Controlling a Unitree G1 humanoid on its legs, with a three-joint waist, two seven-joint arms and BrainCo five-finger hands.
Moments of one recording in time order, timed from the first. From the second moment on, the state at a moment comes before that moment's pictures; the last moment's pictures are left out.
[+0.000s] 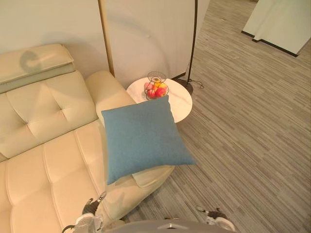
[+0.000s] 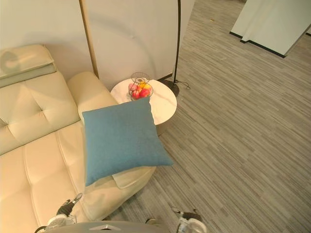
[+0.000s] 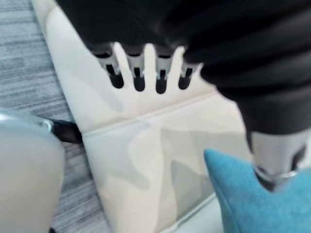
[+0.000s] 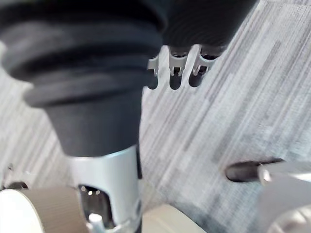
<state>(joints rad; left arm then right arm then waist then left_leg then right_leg) 0.11 0.16 0.37 0.98 -0.10 -0.05 0.10 0.09 -0.19 -0.60 0.78 -0.02 -0.02 -0.18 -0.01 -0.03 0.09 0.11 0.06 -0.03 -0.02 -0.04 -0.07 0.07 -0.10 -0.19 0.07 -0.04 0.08</state>
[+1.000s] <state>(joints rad) -0.10 0.13 -0.03 0.55 -0.20 -0.10 0.17 -0.31 -0.33 -0.11 0.36 0.03 -0.08 -0.15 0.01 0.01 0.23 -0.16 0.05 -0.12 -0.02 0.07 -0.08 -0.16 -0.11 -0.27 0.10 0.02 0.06</state>
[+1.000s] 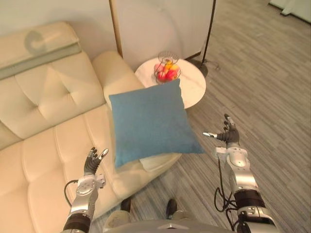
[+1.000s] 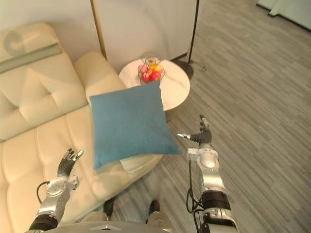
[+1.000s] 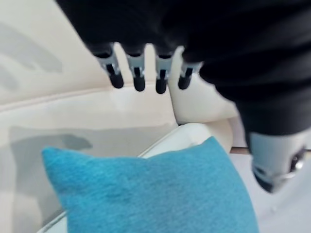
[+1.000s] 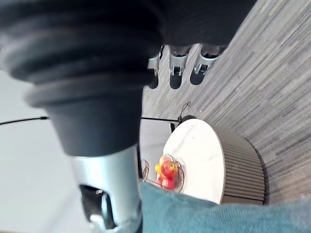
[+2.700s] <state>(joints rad) -0.54 0.31 -0.22 0.37 -0.19 -0.10 0.25 -0.48 -0.30 0.15 0.35 0.20 -0.10 -0.20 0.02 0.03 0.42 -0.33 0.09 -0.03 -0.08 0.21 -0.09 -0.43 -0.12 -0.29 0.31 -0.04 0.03</state>
